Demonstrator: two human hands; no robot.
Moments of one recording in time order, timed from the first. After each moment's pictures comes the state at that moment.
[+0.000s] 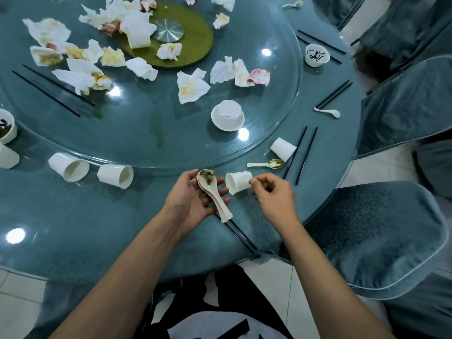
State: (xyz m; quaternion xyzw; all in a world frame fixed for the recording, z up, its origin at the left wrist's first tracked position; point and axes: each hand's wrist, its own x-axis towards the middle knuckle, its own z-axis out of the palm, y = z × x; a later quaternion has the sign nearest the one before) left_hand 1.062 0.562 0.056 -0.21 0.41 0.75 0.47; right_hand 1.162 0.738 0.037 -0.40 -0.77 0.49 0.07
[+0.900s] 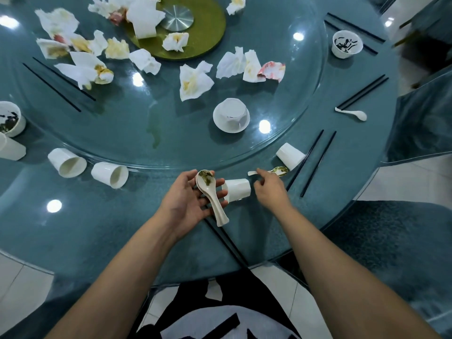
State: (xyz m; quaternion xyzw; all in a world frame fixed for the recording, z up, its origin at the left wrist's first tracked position) left_hand 1.053 0.610 0.047 -0.25 0.45 0.74 0.44; right_hand 1.105 0.826 -0.041 -0.33 -0.86 0.35 -0.16
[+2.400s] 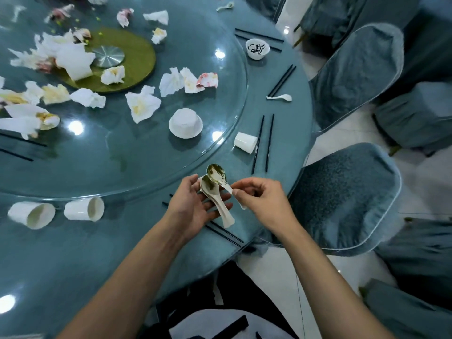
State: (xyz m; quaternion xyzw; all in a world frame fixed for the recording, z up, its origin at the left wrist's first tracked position) left_hand 1.091 0.612 0.068 -0.14 0.45 0.69 0.55; right_hand 1.218 0.736 0.095 -0.38 -0.72 0.58 0.08
